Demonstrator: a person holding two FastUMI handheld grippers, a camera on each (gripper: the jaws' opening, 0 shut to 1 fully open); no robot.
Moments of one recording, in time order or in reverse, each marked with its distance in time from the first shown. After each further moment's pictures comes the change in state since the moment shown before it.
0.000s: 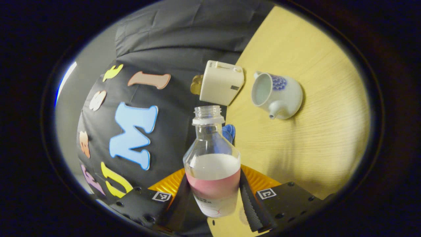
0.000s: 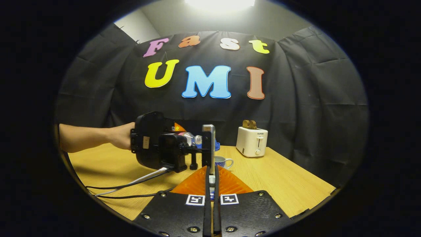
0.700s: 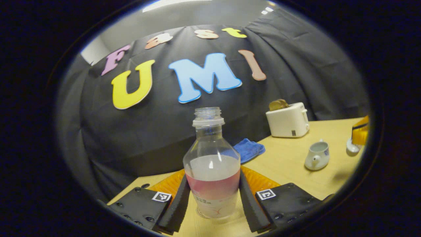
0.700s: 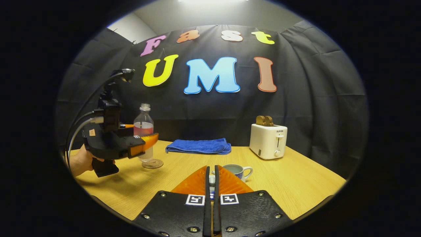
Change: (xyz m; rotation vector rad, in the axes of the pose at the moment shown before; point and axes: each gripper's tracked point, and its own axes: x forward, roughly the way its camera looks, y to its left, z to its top) left arm -0.037 0.074 -0.103 -1.063 -0.034 0.210; right arm 0.093 0.024 -0.007 0.067 0.030 0.064
